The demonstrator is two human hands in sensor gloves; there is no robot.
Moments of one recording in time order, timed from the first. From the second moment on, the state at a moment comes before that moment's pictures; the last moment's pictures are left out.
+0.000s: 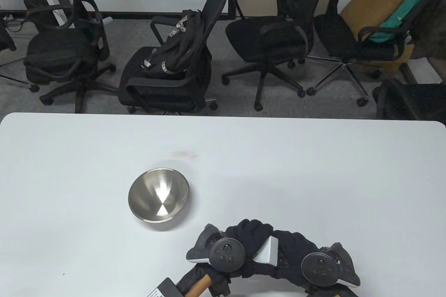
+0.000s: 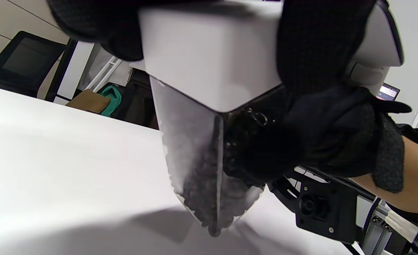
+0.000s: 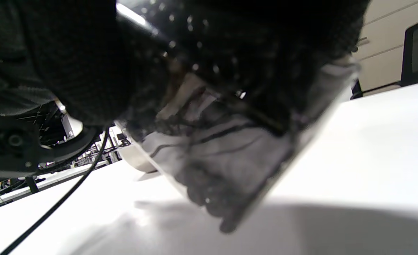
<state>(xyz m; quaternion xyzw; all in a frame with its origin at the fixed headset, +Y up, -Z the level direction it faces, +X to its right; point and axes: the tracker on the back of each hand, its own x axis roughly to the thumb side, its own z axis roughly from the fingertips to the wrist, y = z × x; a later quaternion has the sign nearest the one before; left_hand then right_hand) -0.022 -0.693 -0.245 0.00 -0.47 0.23 0.85 0.187 -0.715 -0.219 0.29 -0.06 0.94 0.19</state>
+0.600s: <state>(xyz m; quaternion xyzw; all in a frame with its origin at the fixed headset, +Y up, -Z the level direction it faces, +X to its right) -0.023 -0.692 -0.247 0.03 -0.35 0.29 0.89 0.179 -0.710 -0.214 0.27 -0.14 0.94 0.15</state>
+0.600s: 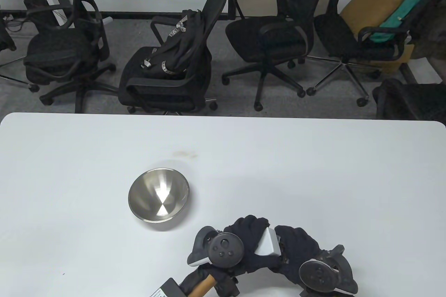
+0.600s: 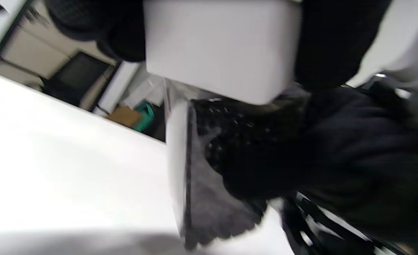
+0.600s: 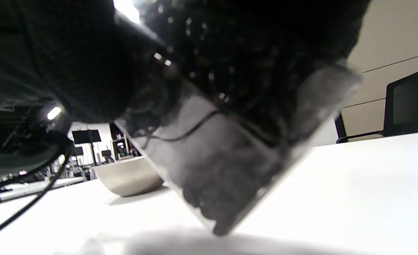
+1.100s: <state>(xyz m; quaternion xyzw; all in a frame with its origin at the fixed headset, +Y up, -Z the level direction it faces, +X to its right) -0.032 -0.699 -0.251 -0.04 -0.23 0.34 0.91 0.176 -0.711 -0.214 0.24 -0.13 0.95 0.14</state>
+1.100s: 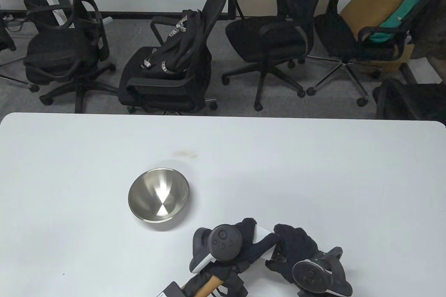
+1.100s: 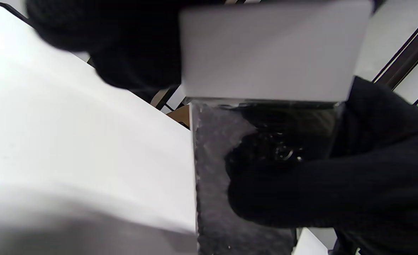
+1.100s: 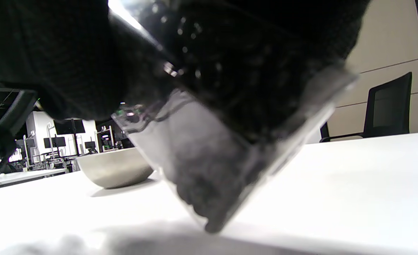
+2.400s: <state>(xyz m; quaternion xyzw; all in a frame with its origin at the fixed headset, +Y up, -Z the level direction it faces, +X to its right) -0.032 -0.685 -0.253 0.01 -0.38 0.25 0.89 0.184 -0.714 -0.223 0.26 -0.11 0.95 0.13</state>
